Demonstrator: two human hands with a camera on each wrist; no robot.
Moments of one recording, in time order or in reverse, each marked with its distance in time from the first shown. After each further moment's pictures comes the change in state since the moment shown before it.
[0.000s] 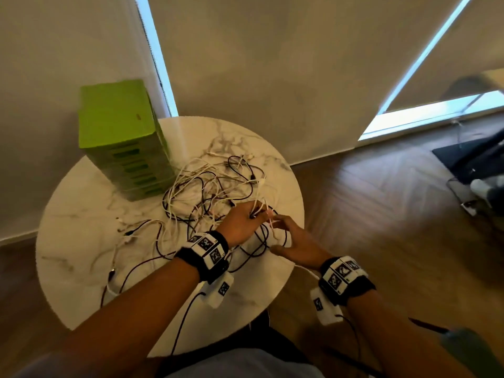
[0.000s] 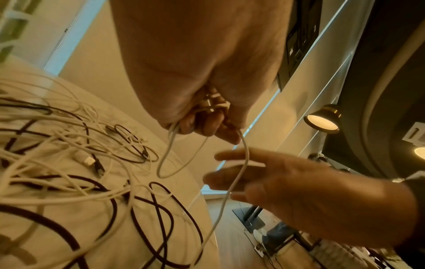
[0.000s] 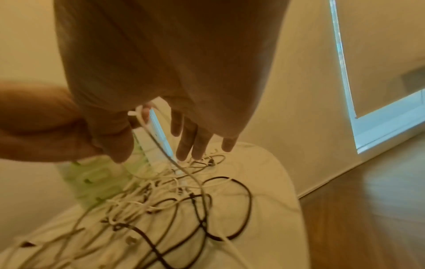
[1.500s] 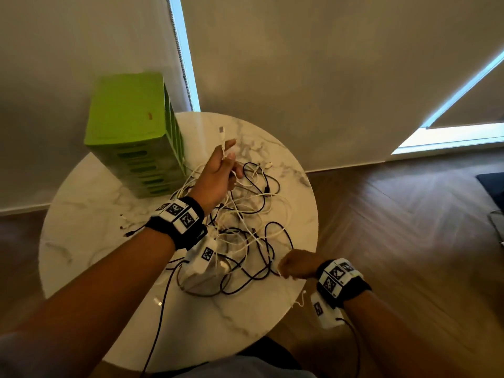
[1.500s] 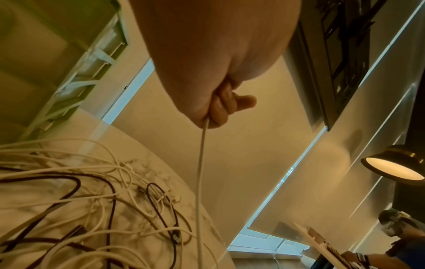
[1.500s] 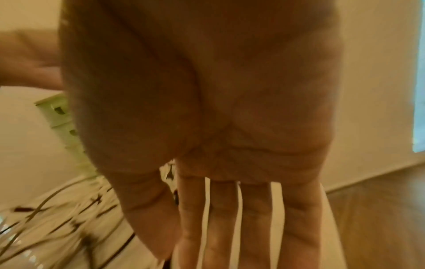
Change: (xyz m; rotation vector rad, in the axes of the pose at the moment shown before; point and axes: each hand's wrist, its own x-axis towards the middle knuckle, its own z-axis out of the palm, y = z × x) left_hand 0.062 0.023 -0.094 -0.459 0.463 -0.008; right_hand 0.085 0.039 -0.018 -0.344 -0.607 0.362
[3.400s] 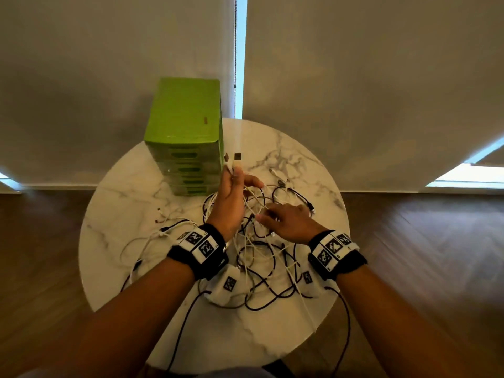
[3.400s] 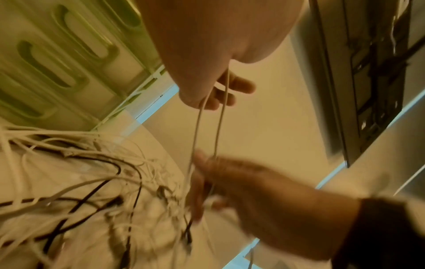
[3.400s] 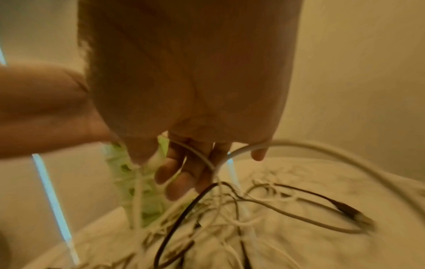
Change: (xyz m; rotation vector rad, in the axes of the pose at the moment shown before) left_hand -0.034 -0.008 -0.035 -0.124 0.312 0.041; right_hand 0.017 -0.147 -0.072 -0.288 0.504 -0.421
